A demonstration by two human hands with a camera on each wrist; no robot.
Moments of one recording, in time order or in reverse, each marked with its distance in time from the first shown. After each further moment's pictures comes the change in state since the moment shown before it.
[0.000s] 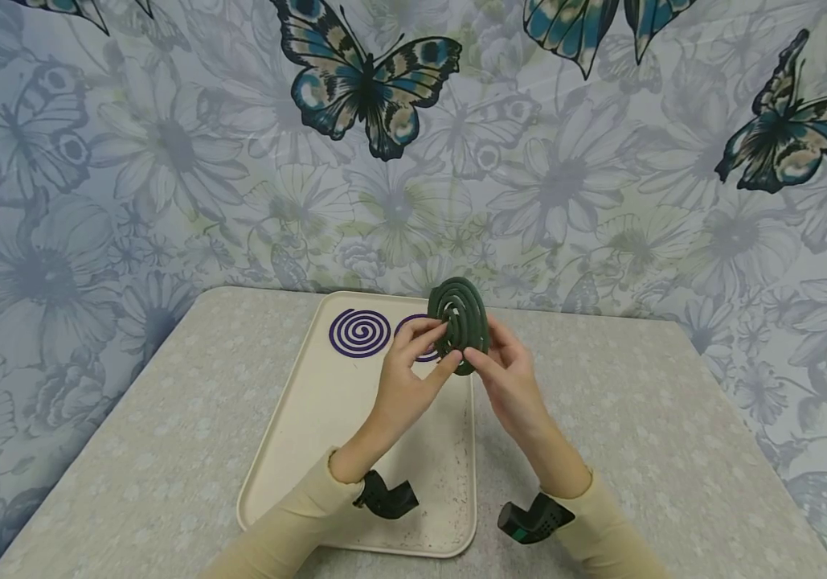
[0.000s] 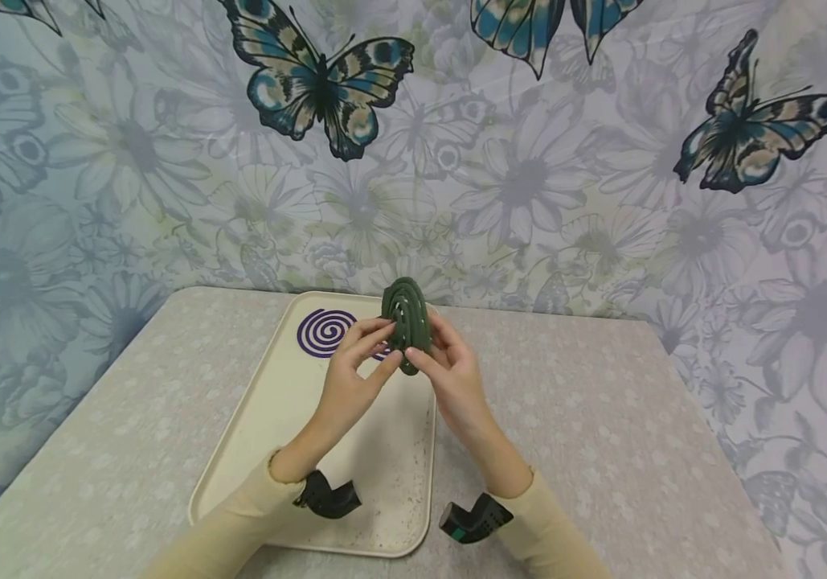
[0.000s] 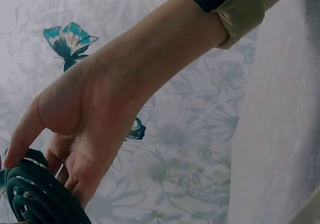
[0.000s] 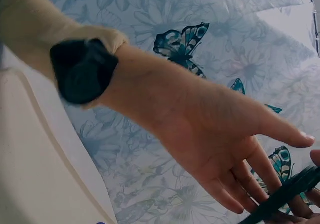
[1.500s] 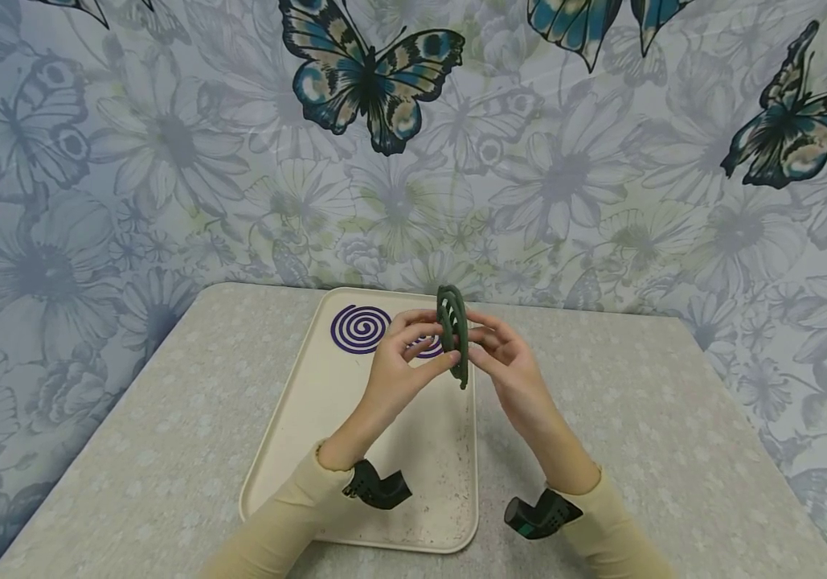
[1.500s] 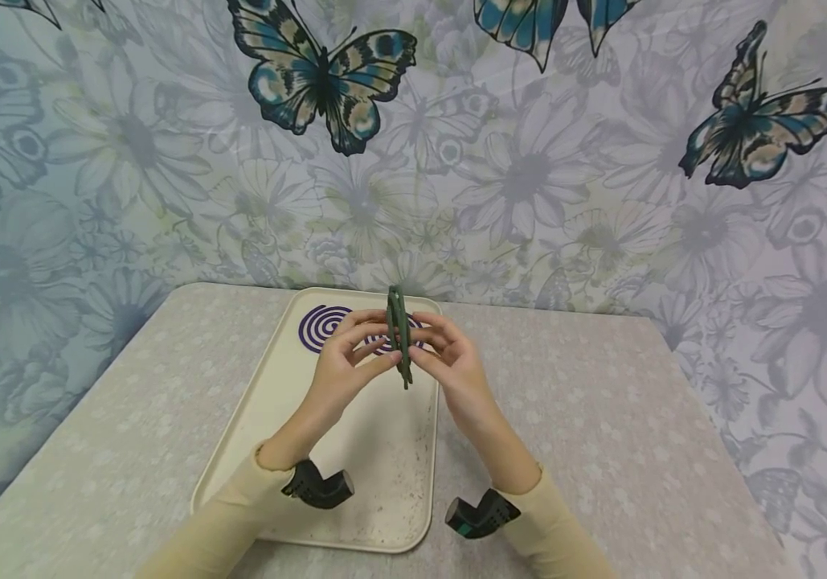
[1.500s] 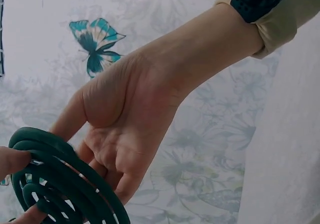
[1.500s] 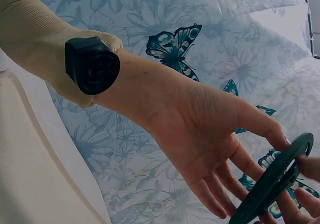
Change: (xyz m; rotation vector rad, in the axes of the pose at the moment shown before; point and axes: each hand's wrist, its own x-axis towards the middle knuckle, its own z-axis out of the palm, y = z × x) left_hand 0.010 0.006 -0.017 -0.198 -0.096 -0.213; right_hand 0.001 -0.005 -0.007 -0.145 -0.052 0.079
